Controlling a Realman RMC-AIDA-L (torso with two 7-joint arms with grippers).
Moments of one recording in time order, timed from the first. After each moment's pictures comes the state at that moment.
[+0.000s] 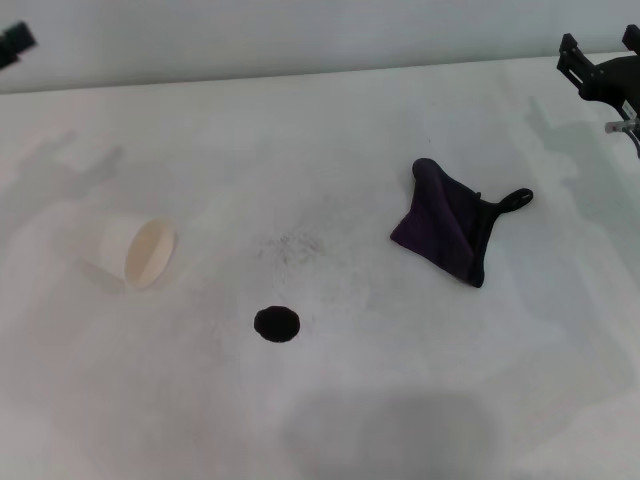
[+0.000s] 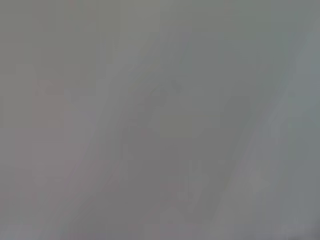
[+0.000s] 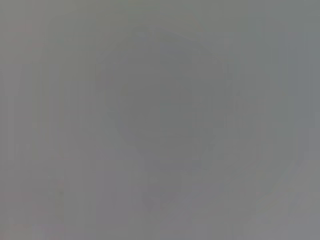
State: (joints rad) left arm -0.48 -1.85 1.07 0.57 -1.88 -1.16 1.56; right arm 0.59 2.02 -0.37 -0.02 2.15 0.95 -2.84
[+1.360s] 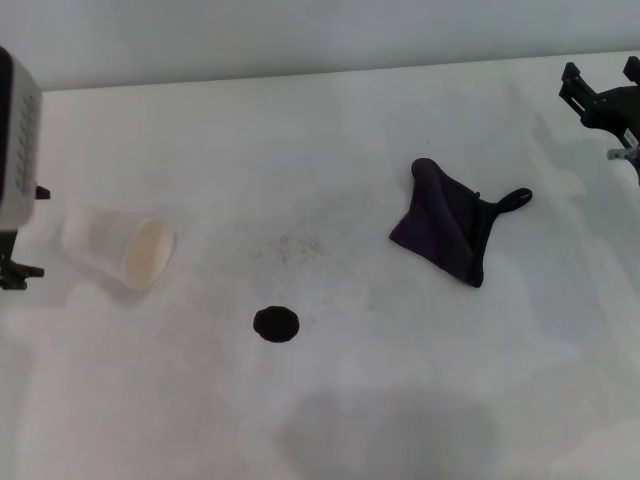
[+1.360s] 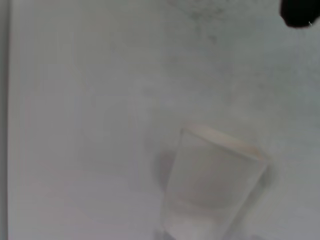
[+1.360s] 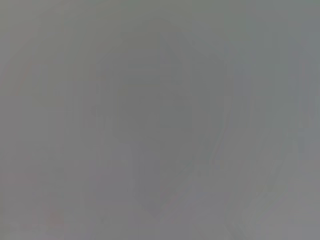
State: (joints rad) left arm -0.53 -2.07 1.32 1.45 -0.34 -1.48 1.63; right arm 0.56 2.03 -0.37 0.01 2.15 0.97 -2.84
